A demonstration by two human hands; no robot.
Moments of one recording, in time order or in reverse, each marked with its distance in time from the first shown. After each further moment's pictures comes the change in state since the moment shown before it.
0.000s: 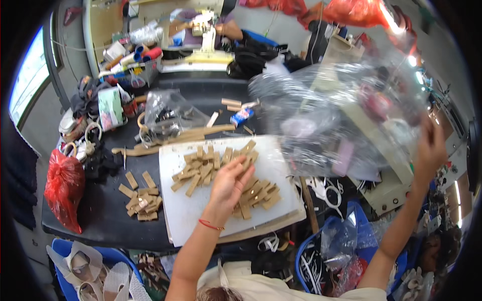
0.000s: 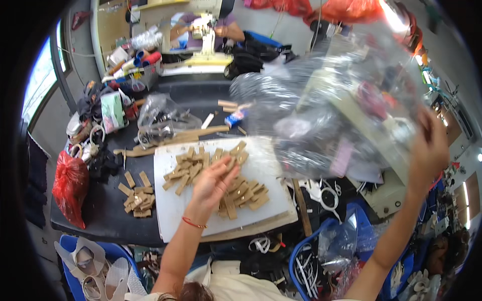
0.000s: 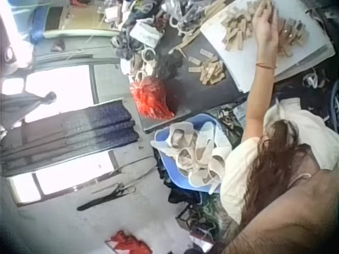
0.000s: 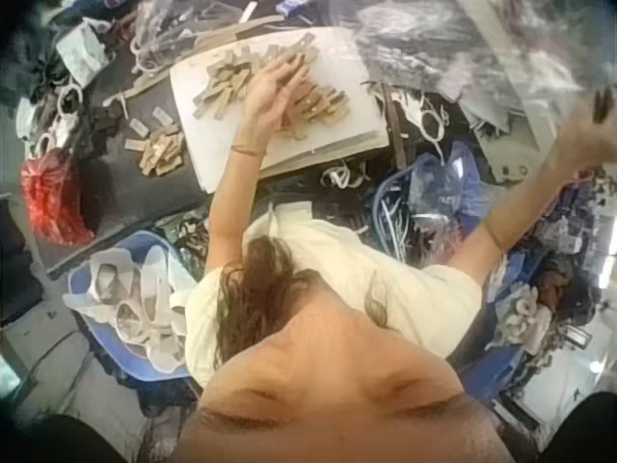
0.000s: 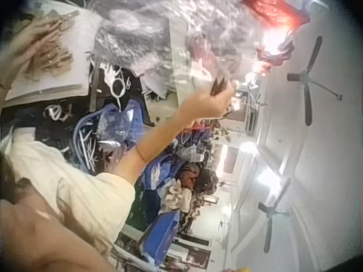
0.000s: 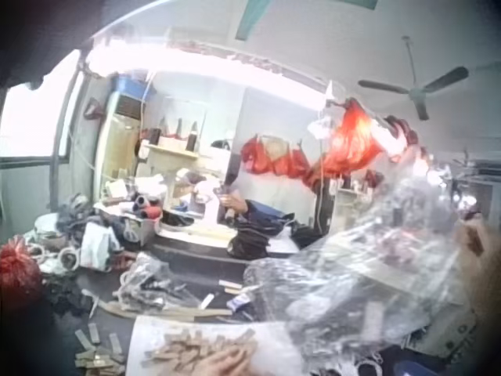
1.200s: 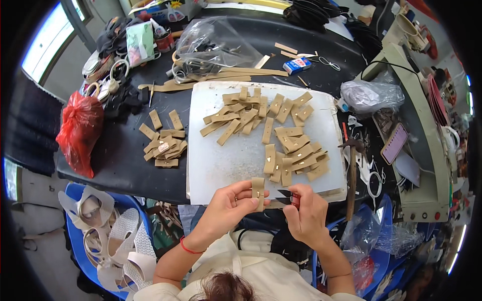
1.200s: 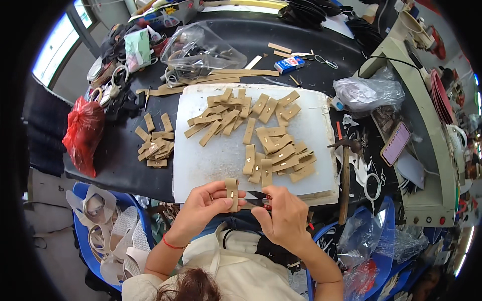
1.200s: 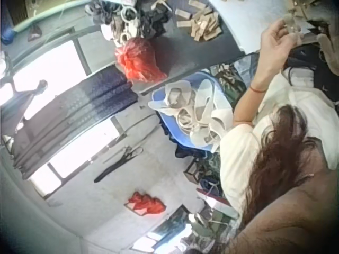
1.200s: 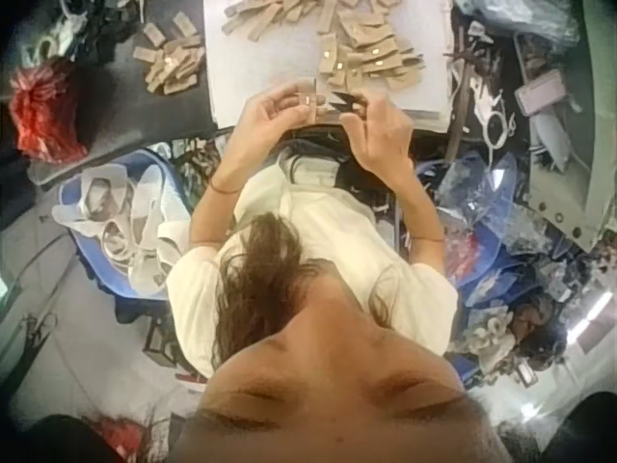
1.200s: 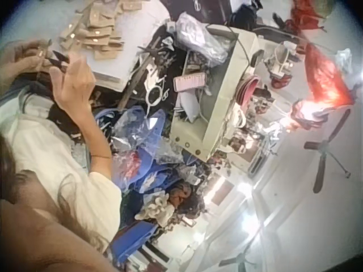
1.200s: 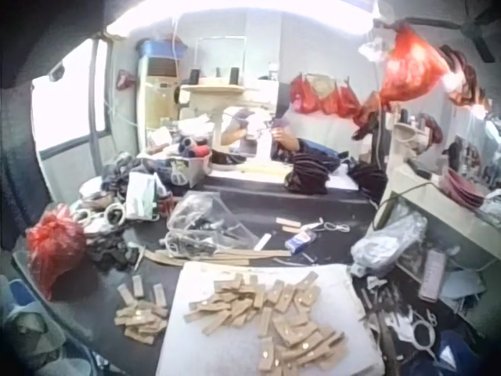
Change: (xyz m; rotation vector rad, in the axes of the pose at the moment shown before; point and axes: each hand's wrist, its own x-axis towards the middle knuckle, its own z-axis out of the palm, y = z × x) left_hand -0.139 0.001 -0.031 0.542 0.045 -0.149; right_hand -0.263 -0.181 0.051 0.838 -0.916 0.043
